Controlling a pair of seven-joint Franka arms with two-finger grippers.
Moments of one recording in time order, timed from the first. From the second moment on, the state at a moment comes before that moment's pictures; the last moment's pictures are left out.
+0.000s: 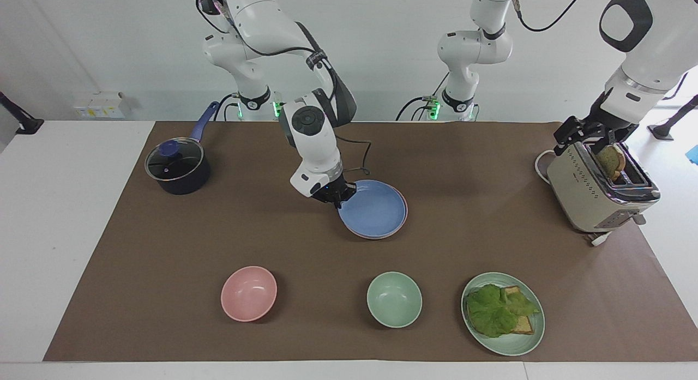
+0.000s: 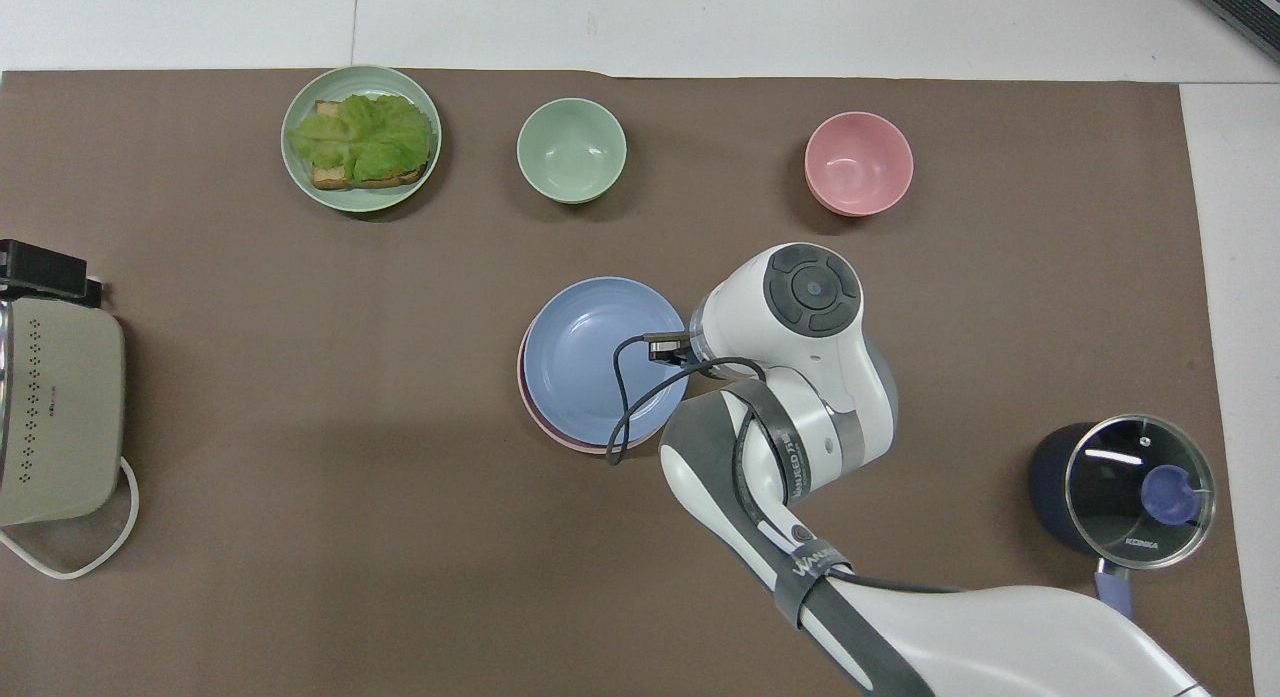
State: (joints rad) left arm -0.06 0.03 0.13 -1.59 -0.04 1.62 0.08; right arm 0.43 0.34 0.06 -1.86 0.16 2.25 0.41
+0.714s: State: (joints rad) left arm -0.06 0.03 0.13 -1.59 -0.04 1.62 0.08; right arm 0.44 0.34 0.07 -1.87 0.19 2.29 0.41
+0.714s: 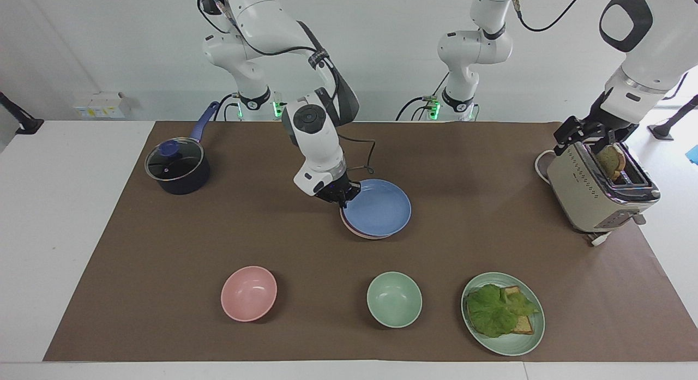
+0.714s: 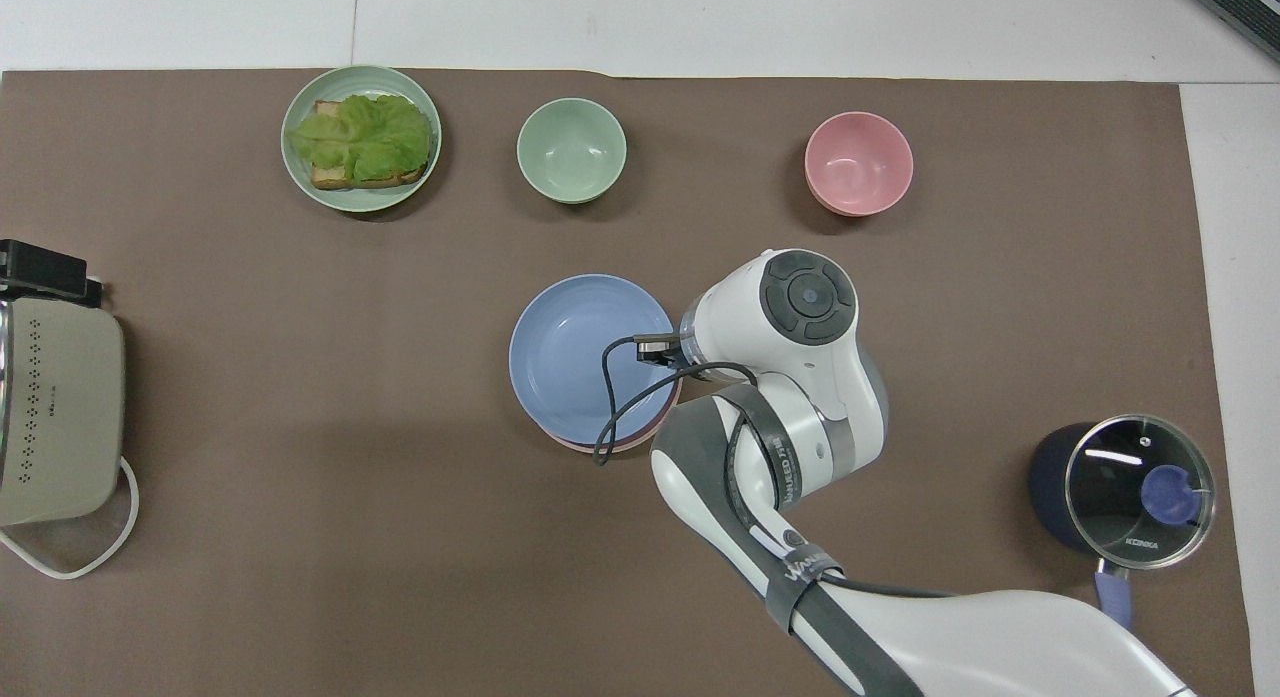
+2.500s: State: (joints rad) left arm -0.06 0.03 0.13 -1.59 -0.04 1.62 0.08; right arm 0.19 0.16 0.05 -1.73 -0.06 2.08 0.38
